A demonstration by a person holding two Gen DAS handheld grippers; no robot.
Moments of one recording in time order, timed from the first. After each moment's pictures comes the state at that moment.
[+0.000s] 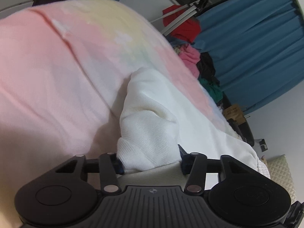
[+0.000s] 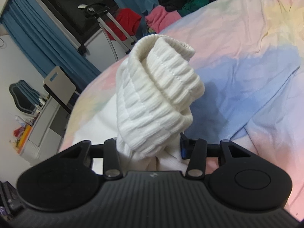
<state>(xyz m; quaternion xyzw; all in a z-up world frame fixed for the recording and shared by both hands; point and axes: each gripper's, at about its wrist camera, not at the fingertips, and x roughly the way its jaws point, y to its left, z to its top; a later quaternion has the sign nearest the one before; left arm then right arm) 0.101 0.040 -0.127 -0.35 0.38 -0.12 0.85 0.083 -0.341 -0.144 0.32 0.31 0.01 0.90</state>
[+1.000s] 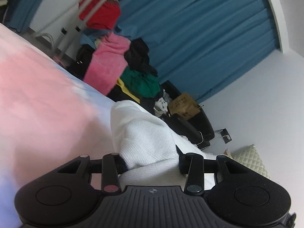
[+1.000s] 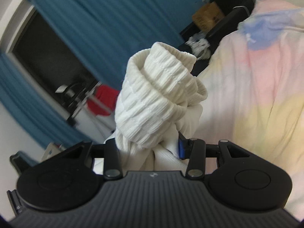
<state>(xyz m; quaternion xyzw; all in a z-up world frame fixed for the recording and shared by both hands) 0.332 -0.321 0.018 -0.33 0.35 -0.25 0.84 0.186 -0.628 -0.017 0.39 0.18 -0.08 0.90</state>
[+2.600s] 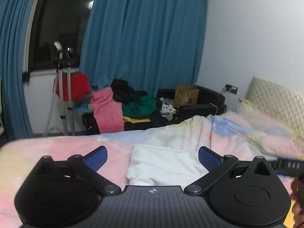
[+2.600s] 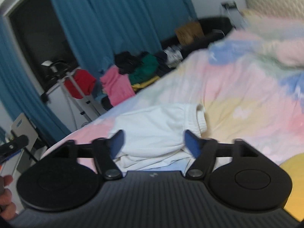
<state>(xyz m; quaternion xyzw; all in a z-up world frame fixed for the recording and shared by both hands) 0.068 -0.276 0.108 0.02 0.20 -0.27 0.94 -0.008 -0.536 0.014 0.25 0.21 -0.16 0.93</state>
